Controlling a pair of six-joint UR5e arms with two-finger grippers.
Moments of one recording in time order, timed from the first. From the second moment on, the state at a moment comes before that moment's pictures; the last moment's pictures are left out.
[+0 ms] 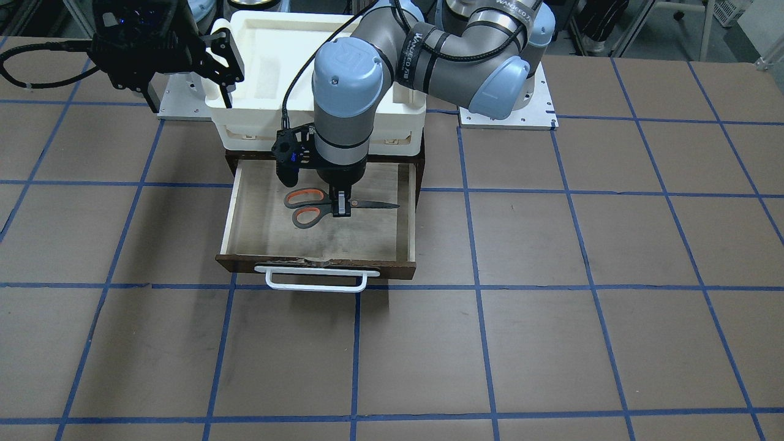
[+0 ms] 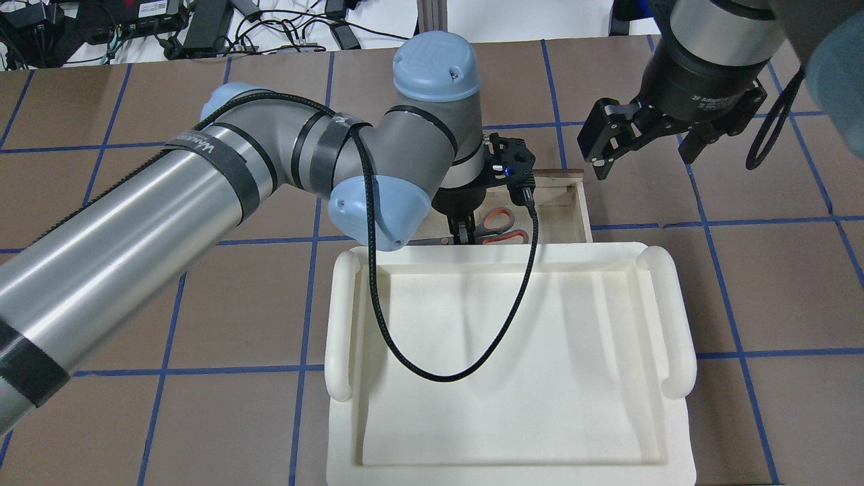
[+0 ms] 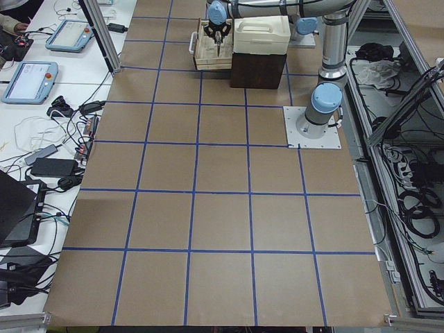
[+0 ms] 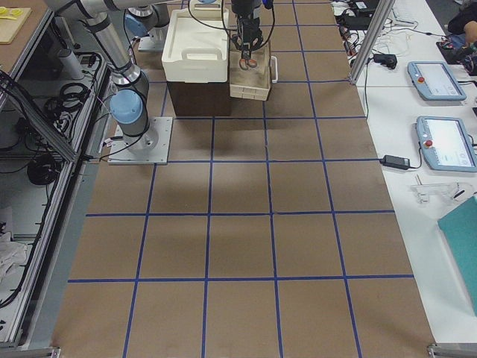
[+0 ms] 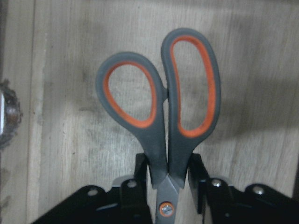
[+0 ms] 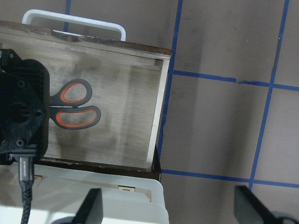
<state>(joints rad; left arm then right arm) -2.04 -1.90 -1.60 -1.25 1.46 1.01 1.63 -1.68 1.56 -1.47 -1.59 -0.06</state>
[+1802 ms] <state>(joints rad) -1.67 -1.64 -1.50 -1.48 1.51 0.87 1.63 -1.70 1.56 -1.44 -1.59 0.03</state>
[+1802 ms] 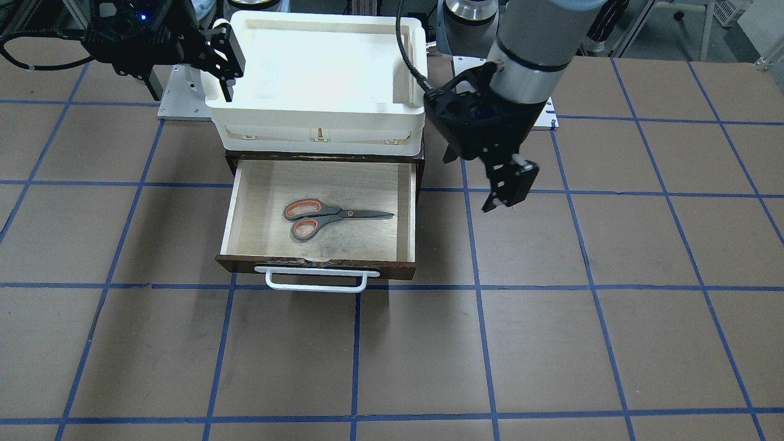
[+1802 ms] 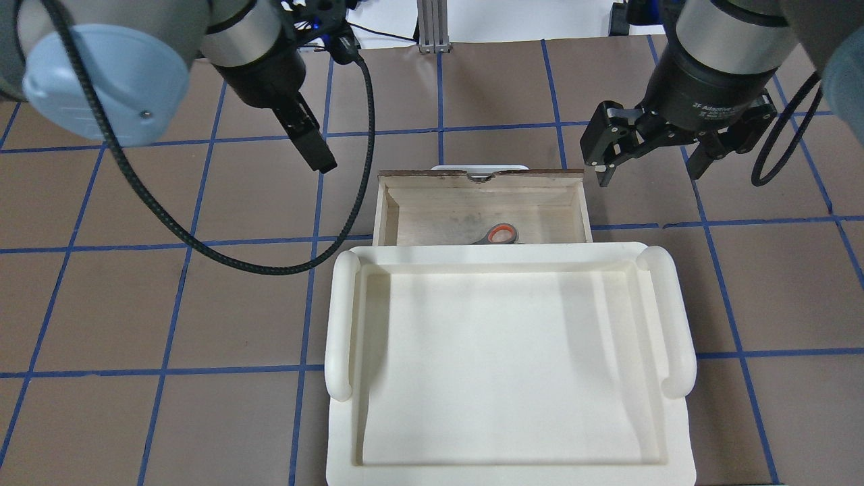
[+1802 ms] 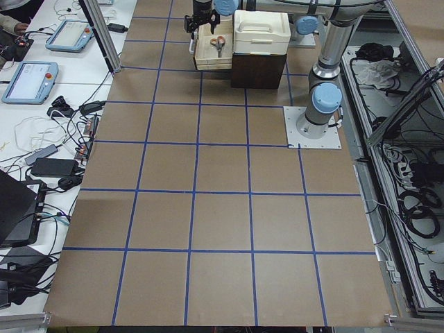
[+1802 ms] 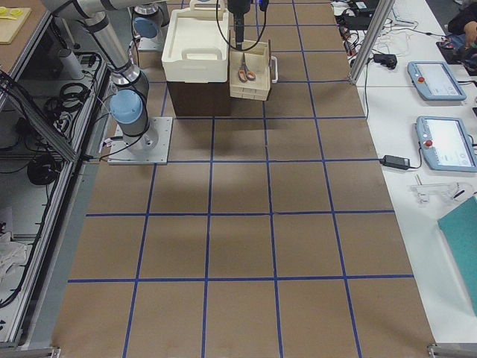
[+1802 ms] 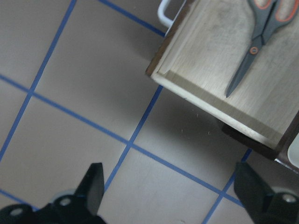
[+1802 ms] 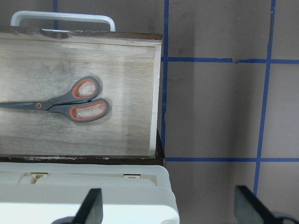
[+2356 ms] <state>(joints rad) -1.59 -1.55 -1.52 -1.58 1.58 0.30 1.63 -1.70 1.56 -1.44 -1.59 0.03</state>
